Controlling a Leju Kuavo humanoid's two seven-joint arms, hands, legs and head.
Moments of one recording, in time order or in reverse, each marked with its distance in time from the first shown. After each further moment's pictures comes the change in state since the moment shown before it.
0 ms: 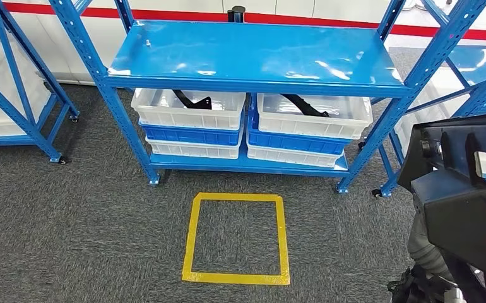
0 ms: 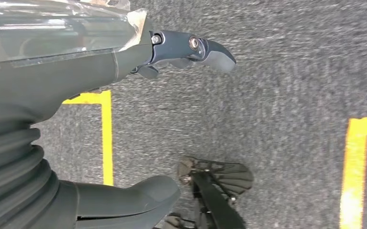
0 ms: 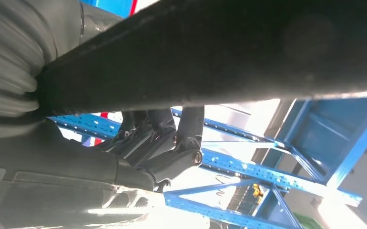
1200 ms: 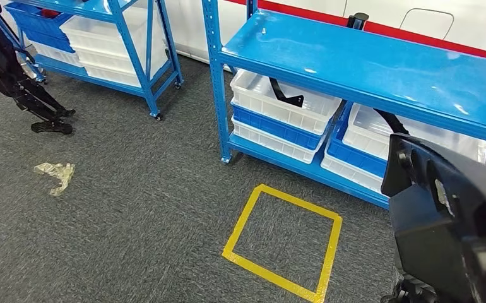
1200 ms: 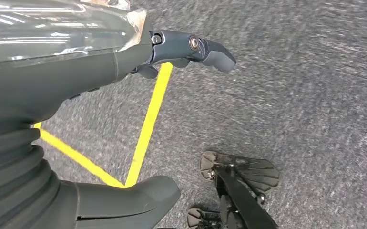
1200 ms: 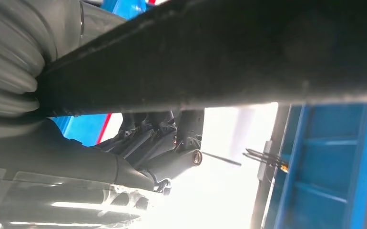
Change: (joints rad) left arm 0.007 0.004 -0.039 0.020 -0.019 -0.037 0.056; right arm 0.071 0.021 0.027 -0.033 0.021 0.074 -0.039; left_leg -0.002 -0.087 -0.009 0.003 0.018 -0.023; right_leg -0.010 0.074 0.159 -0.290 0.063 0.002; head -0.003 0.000
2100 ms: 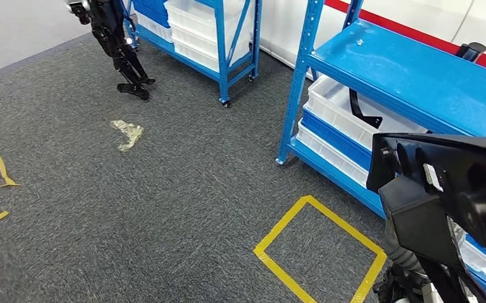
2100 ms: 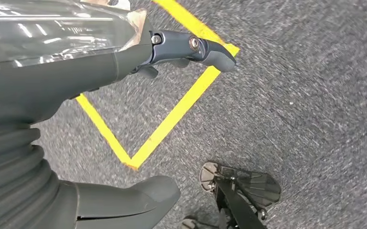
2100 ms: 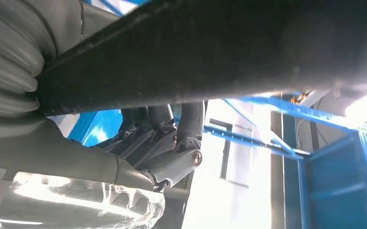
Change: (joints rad) left arm 0.005 -0.016 0.003 0.008 0.036 0.064 -0.019; right arm -0.079 -0.045 0.022 0.152 -0.150 0.012 -0.069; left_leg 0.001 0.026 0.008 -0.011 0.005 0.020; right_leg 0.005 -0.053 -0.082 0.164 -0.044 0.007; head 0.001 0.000
